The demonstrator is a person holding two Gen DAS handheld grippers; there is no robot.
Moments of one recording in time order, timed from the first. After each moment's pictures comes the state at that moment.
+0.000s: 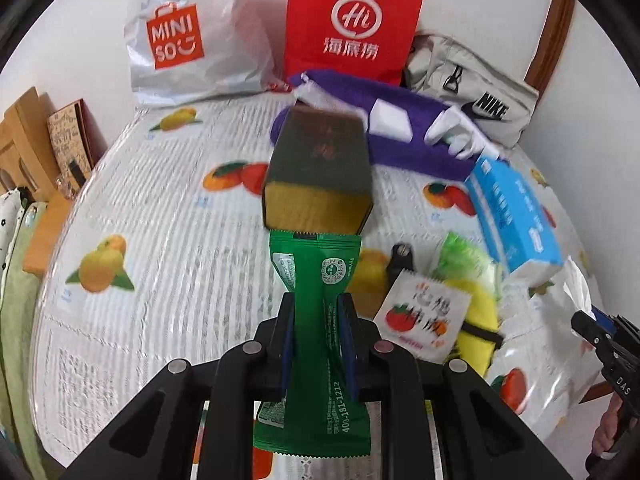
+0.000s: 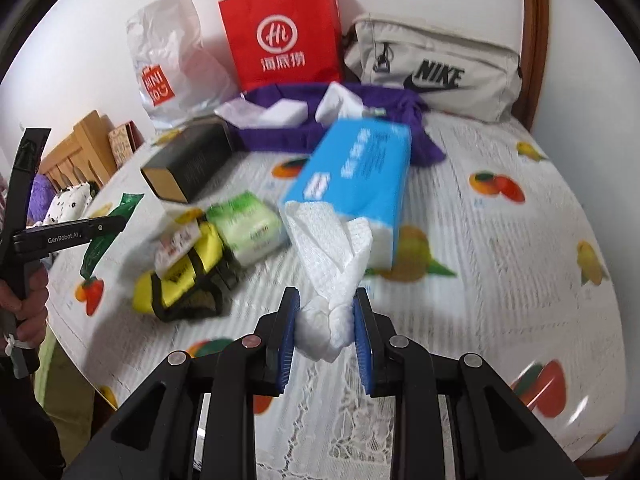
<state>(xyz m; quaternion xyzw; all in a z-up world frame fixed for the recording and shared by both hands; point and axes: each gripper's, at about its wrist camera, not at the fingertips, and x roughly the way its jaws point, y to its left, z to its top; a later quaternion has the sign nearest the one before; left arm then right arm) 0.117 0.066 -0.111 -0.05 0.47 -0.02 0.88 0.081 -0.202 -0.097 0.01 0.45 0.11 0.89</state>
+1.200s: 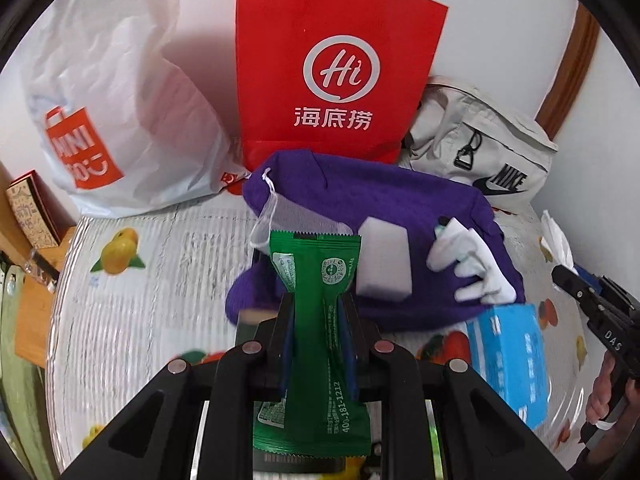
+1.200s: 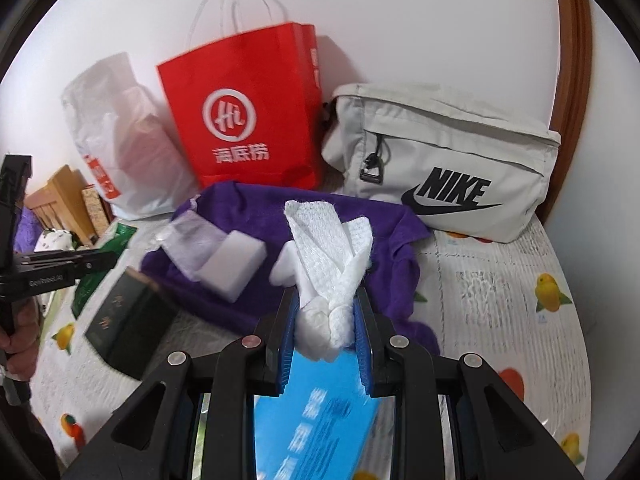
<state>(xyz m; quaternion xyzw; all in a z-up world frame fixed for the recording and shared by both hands) 0.305 0.046 -0.067 -0.04 0.47 -0.05 0.88 0.294 -0.212 -0.052 0.00 0.41 0.10 0.90</state>
